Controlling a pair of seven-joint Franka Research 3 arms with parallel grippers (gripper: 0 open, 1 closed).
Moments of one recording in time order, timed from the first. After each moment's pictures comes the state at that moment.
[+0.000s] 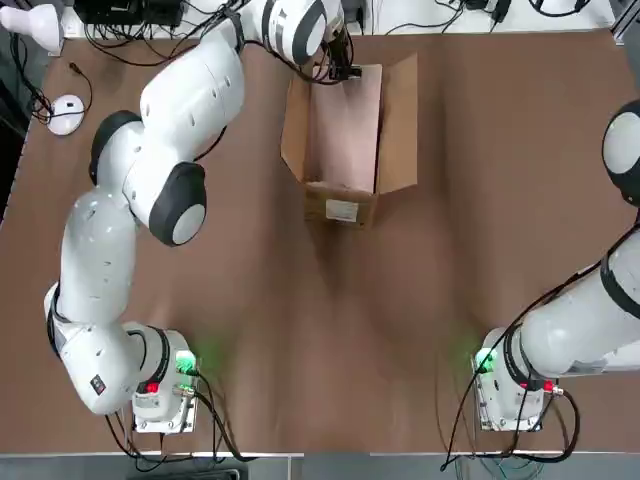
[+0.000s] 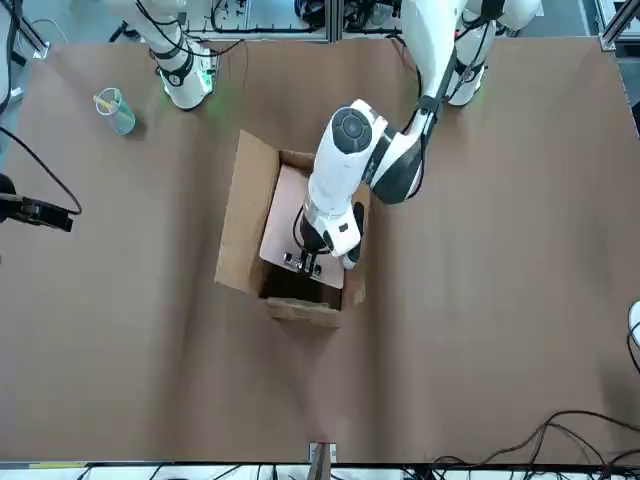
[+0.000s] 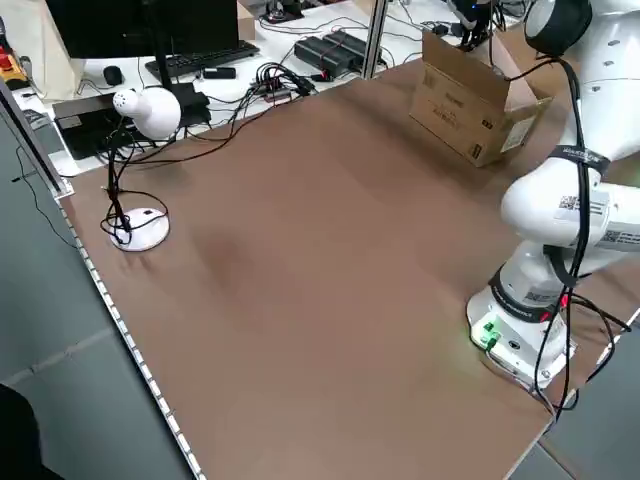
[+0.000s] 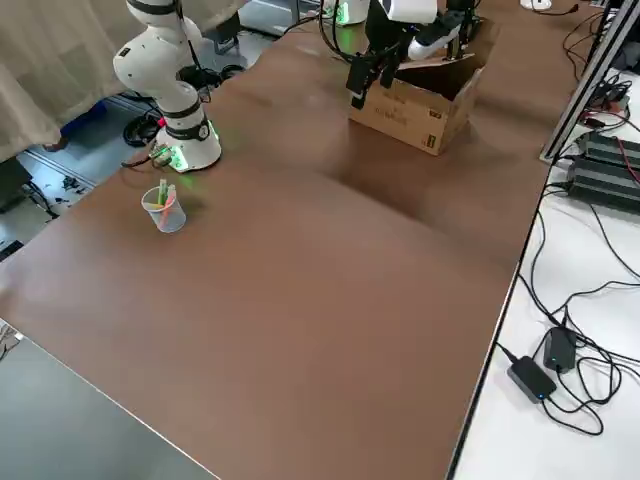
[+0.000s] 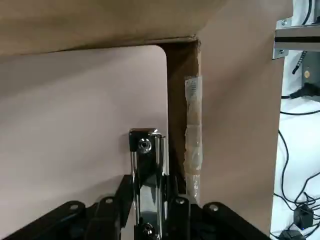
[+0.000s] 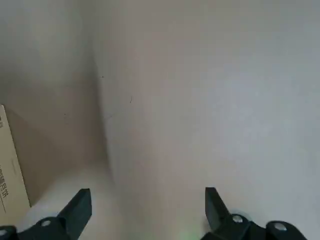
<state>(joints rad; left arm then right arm) -0.83 0.72 0.16 -1.17 -0.24 2.24 -1.96 0.02 0.30 -0.09 -1.22 -0.02 1.39 0.10</state>
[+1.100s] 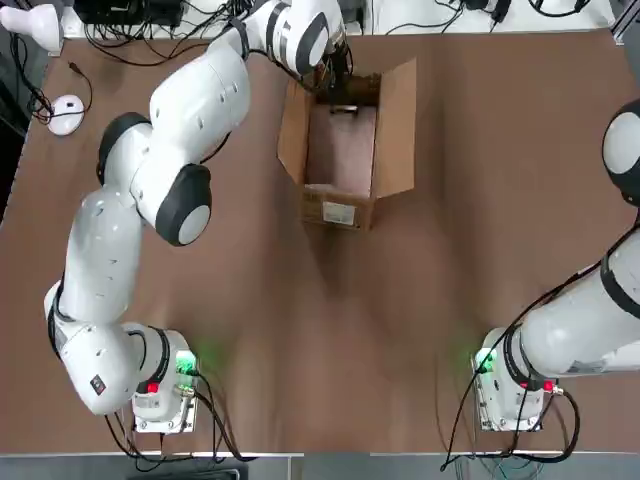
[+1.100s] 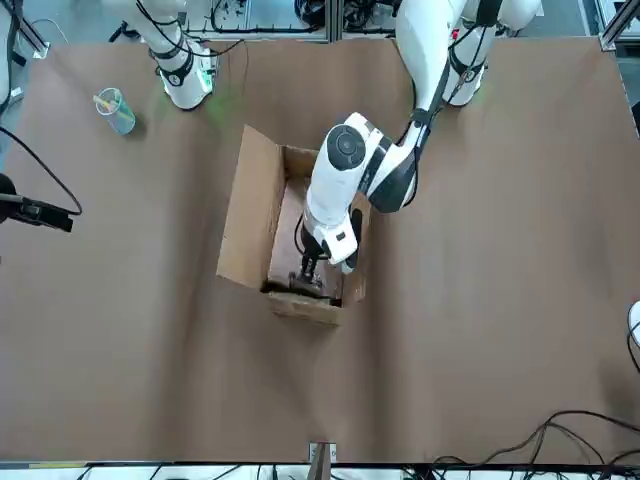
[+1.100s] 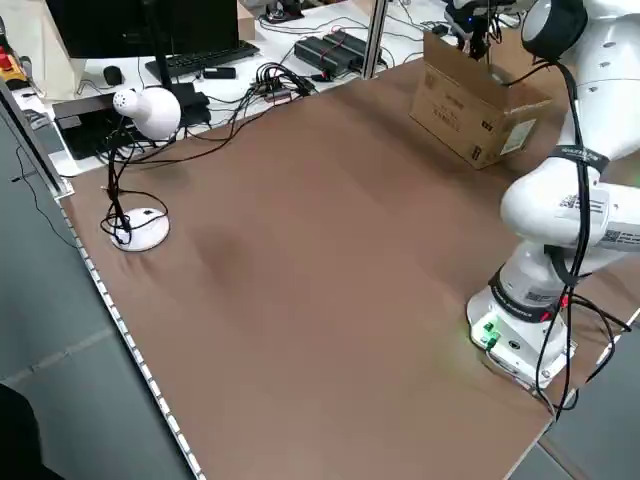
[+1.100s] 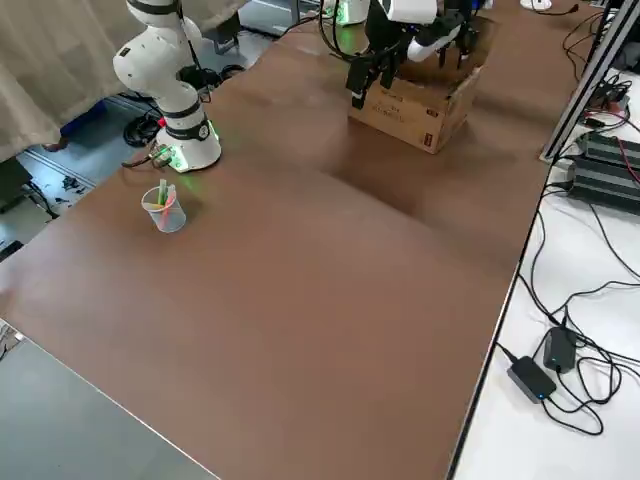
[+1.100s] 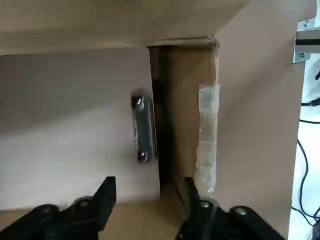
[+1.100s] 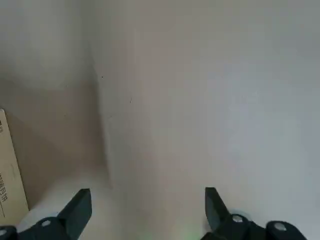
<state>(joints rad) -0.84 0.75 0.16 -1.17 -0.24 2.24 -1.96 0.02 0.30 -0.09 -1.22 -0.02 1.39 0.10</state>
